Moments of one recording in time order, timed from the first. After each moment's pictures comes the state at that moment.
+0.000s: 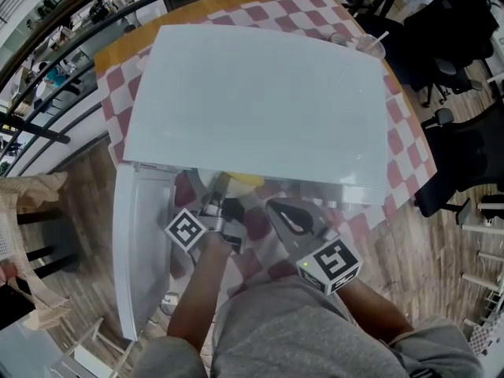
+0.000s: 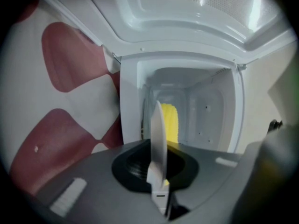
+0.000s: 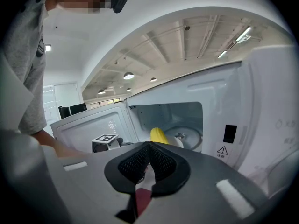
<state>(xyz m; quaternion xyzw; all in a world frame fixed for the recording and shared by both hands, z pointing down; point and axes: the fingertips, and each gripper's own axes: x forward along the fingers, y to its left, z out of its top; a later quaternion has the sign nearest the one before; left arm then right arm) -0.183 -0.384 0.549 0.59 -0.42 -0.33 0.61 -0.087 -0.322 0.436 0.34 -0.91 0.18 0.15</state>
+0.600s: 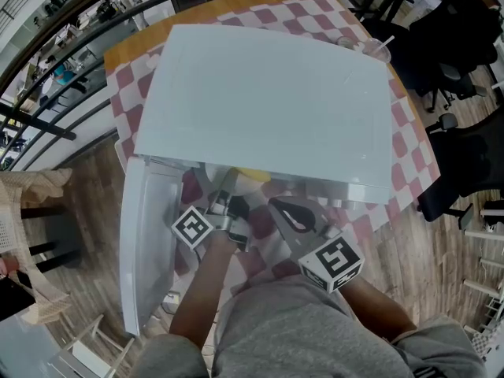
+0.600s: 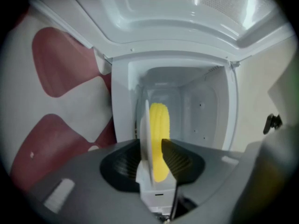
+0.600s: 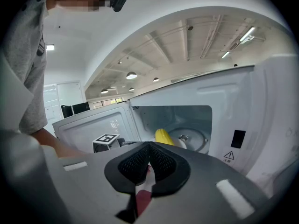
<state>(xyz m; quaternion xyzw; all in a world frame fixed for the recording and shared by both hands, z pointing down) -0.181 -0.385 0.536 0.61 -0.41 -0.34 0.59 -0.097 -0.320 0.432 0.33 -0.92 0.17 0.15</state>
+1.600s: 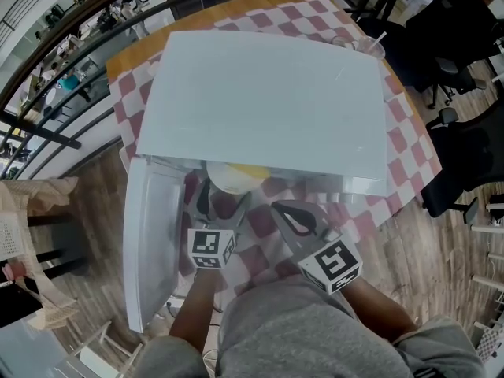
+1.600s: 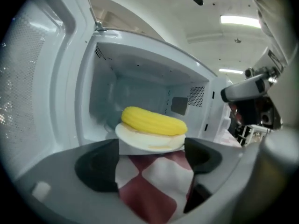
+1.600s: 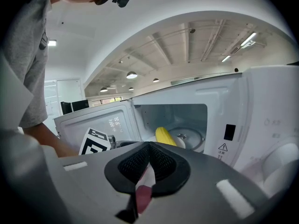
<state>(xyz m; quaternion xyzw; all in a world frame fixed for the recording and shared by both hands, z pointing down) -0.182 -0.354 0.528 0.83 -0.53 0.12 0.15 -0.090 -0.304 0.433 0.34 -0.91 0.15 0.16</state>
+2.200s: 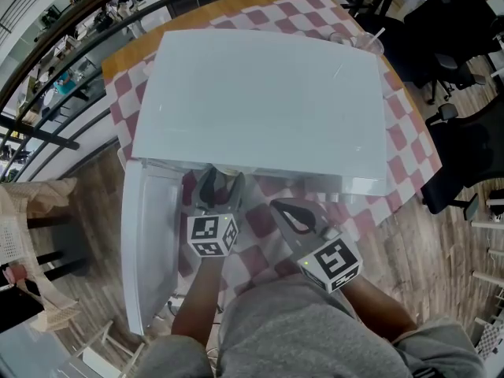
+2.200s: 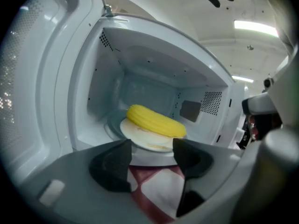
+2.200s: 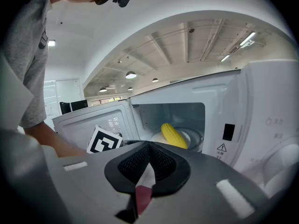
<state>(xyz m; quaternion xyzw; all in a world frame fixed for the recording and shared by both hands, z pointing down) -0.181 -0.386 0.531 0.80 -0.56 0.09 0.20 -0.087 -0.309 0.437 0.34 -0.91 0.15 0.16</state>
